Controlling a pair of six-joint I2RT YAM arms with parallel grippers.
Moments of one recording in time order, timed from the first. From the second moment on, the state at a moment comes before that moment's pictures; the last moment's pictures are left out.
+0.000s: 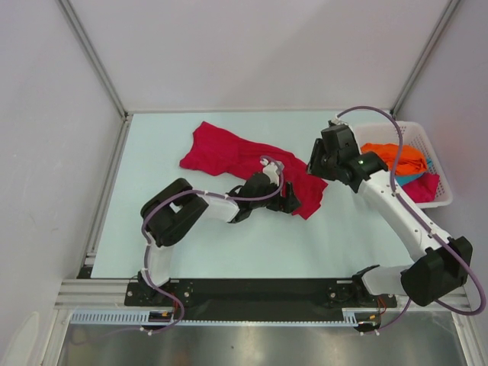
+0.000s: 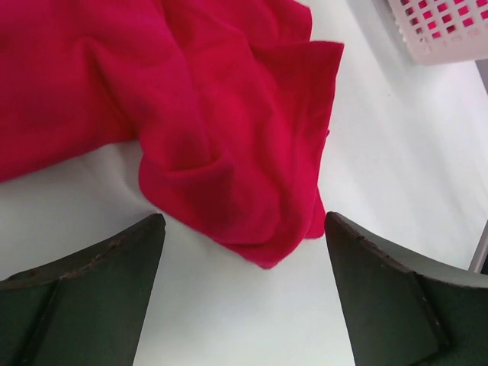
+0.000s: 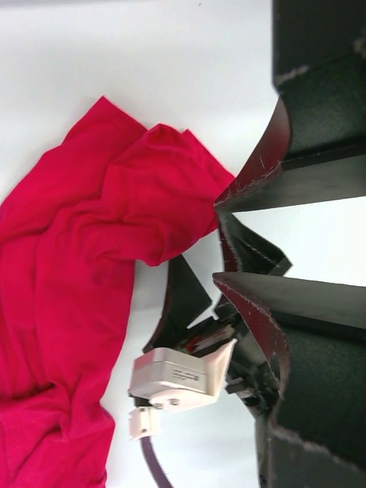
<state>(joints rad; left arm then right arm) -0.85 1.99 0.99 0.53 0.16 -0.59 0.44 1.32 1.26 -0.71 0.15 0.59</state>
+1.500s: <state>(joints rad) -0.89 1.25 0.64 -0.02 0.04 -0.88 0.45 1.19 1.24 -0.77 0.15 0.61</state>
